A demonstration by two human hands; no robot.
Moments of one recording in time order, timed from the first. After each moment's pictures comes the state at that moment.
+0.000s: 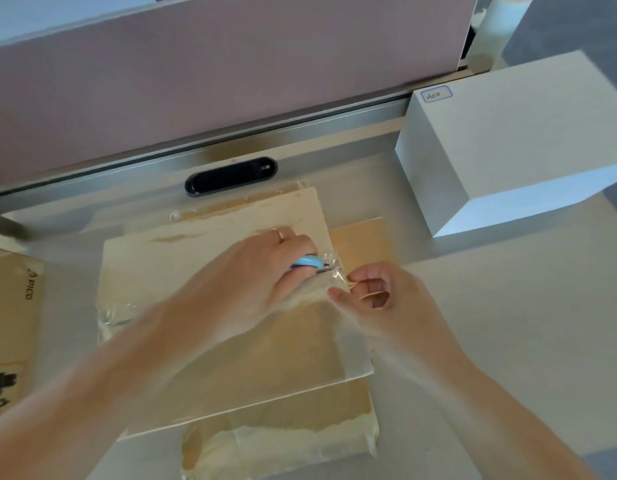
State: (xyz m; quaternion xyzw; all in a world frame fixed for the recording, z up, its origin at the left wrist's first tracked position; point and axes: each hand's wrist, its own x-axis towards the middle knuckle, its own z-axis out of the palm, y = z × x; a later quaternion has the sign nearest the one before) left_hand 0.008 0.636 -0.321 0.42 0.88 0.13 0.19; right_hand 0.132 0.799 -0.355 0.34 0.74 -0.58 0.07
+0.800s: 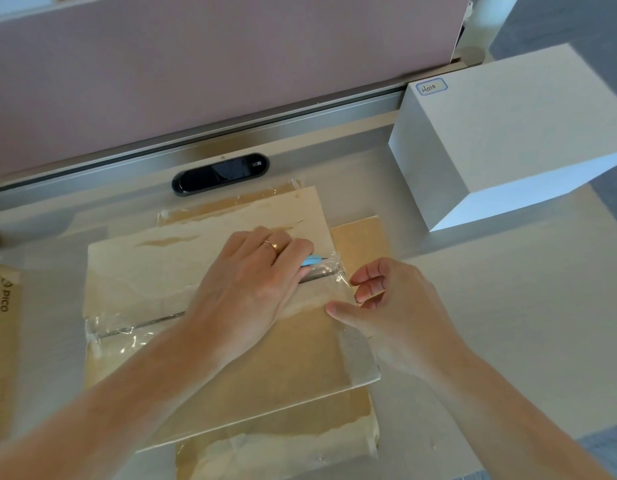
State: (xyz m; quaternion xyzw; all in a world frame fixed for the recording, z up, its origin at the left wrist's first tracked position) left_hand 0.014 0.621 -0.359 0.48 0.87 0.11 -0.05; right_hand 0.124 0.793 -0.356 0.35 0.80 -0.48 0.09
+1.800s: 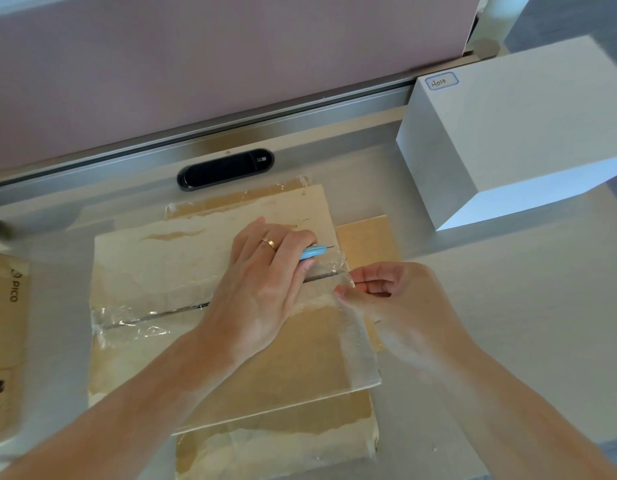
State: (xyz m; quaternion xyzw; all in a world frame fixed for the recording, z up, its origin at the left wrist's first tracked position) left_hand 0.025 0.631 -0.378 0.42 0.87 0.23 -0.04; right_hand 0.121 0.803 -0.361 0.37 0.68 -0.63 0.09
